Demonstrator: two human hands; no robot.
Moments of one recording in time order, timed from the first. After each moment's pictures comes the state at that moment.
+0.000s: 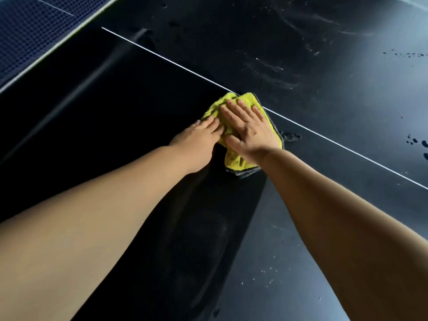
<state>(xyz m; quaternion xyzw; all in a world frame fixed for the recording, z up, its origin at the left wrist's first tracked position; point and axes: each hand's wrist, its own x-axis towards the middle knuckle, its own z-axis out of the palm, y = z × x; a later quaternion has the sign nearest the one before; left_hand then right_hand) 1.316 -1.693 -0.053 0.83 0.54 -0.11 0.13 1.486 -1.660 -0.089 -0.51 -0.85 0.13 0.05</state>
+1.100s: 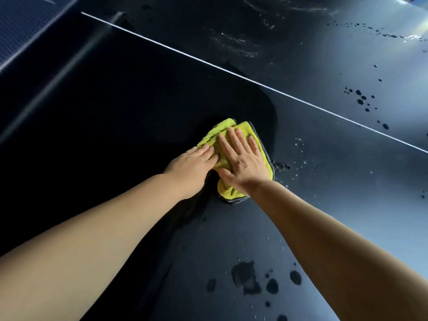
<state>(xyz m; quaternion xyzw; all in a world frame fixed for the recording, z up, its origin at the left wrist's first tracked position) 1.346 -1.880 -0.027 0.86 0.46 -0.16 0.15 1.523 -1.880 -0.076 -0.58 -0.80 0.12 -0.02</state>
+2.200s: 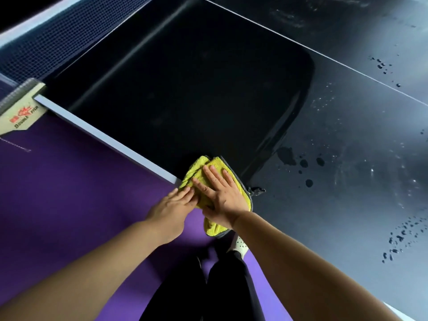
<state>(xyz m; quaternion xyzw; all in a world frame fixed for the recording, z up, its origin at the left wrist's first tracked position) 1.155 -2.308 -0.005 0.79 0.54 -0.13 0.26 1.333 -2.266 -0.061 -0.43 -0.88 0.17 -0.01</state>
